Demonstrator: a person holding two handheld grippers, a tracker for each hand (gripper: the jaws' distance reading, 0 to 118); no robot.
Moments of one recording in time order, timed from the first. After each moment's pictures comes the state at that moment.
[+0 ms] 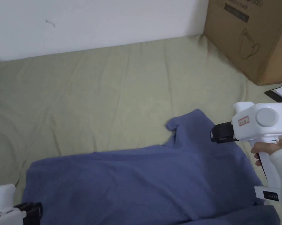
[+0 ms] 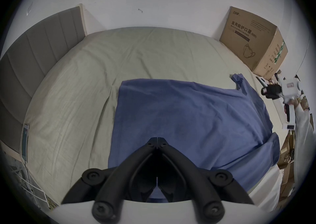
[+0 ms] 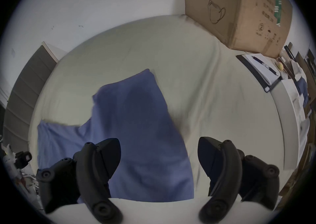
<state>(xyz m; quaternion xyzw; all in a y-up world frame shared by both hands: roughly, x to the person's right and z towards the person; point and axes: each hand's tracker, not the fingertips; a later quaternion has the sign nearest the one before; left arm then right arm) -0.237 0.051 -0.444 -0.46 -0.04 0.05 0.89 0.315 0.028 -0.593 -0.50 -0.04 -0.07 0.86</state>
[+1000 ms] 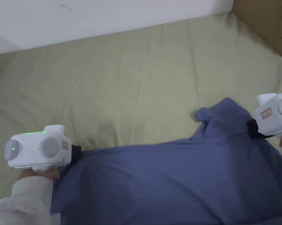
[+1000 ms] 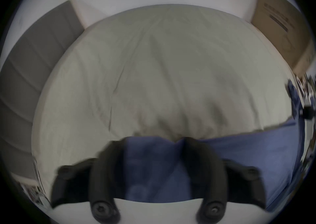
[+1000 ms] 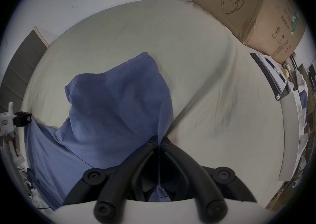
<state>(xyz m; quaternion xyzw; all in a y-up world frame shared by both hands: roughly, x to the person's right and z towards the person) -0.229 -0.004 -0.642 -0.51 0.02 -0.05 0.86 0.295 0.005 -0.618 -0.54 -0.03 -0.03 0.84</state>
